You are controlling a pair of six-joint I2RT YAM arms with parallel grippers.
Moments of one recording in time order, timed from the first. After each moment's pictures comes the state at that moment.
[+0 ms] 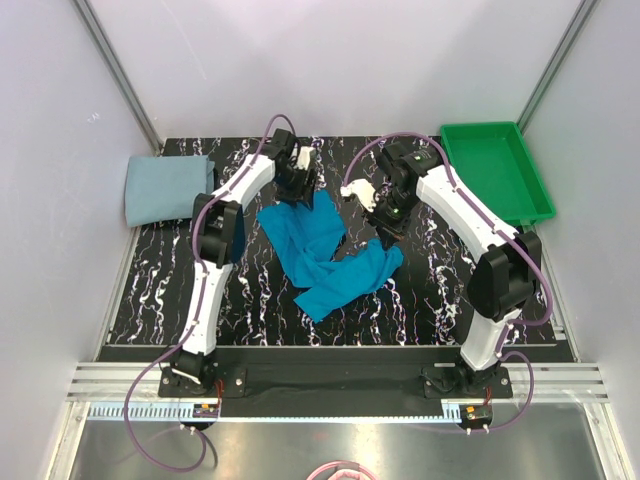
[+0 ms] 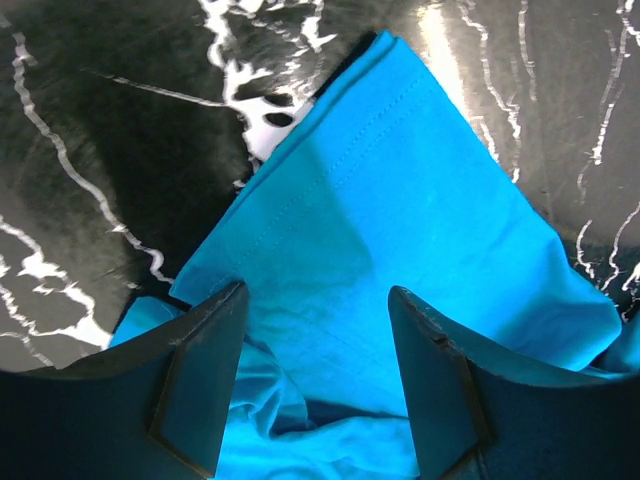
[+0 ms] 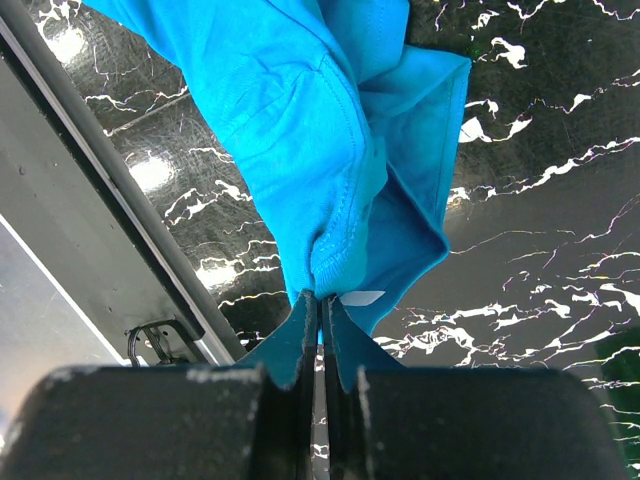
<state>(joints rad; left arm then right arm) -0.32 2.49 2.23 -0.91 0.33 -0.02 0.46 1.81 1.73 -1.34 -0.36 -0.65</state>
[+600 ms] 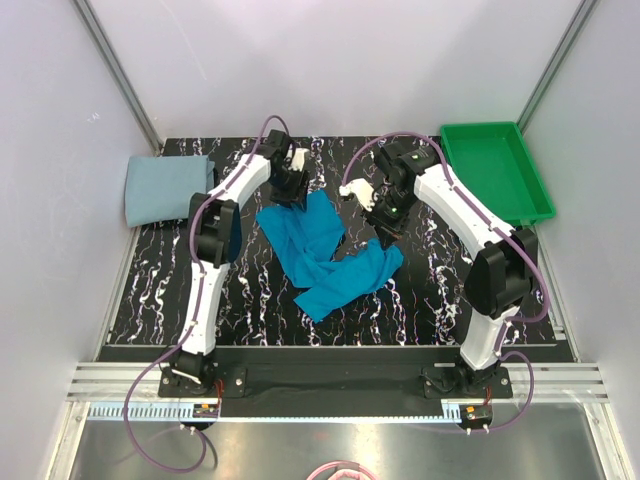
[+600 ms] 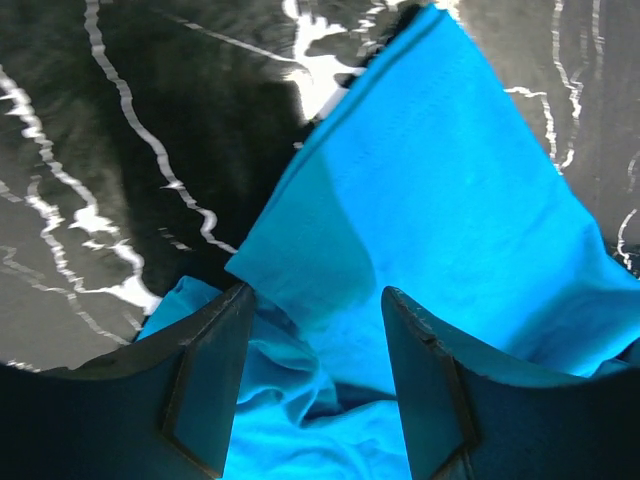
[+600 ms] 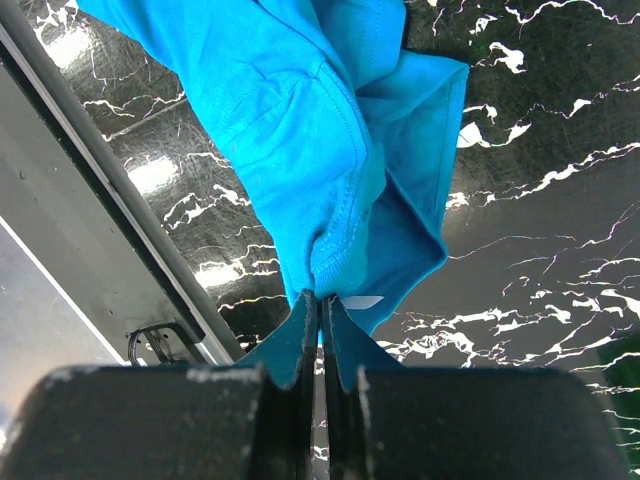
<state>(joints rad) -0.29 2.46 2.18 -0.92 0.31 -0.02 0.46 1.84 1.74 -1.34 -0.36 -0.65</state>
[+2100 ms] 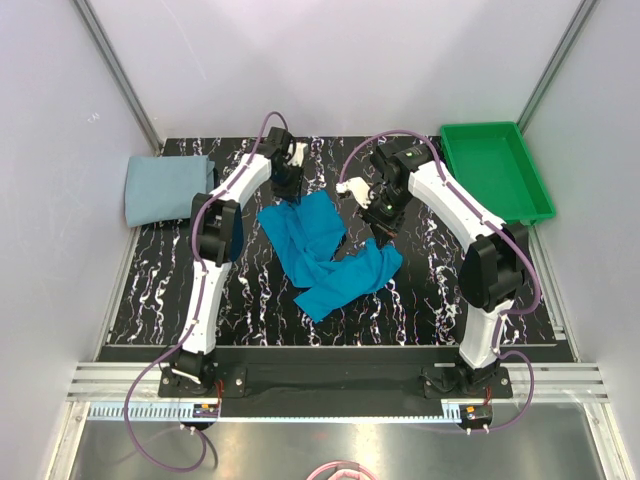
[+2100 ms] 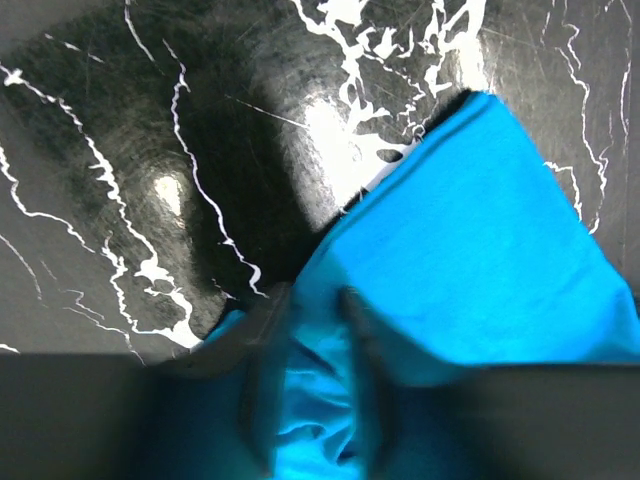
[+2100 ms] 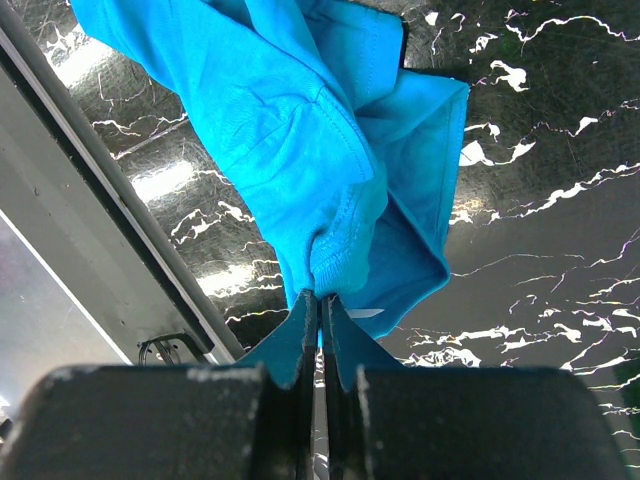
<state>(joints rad) -0.30 2.51 2.24 -0.87 0.24 -0.04 0.46 1.90 1.78 -1.34 -0.39 -0.62</state>
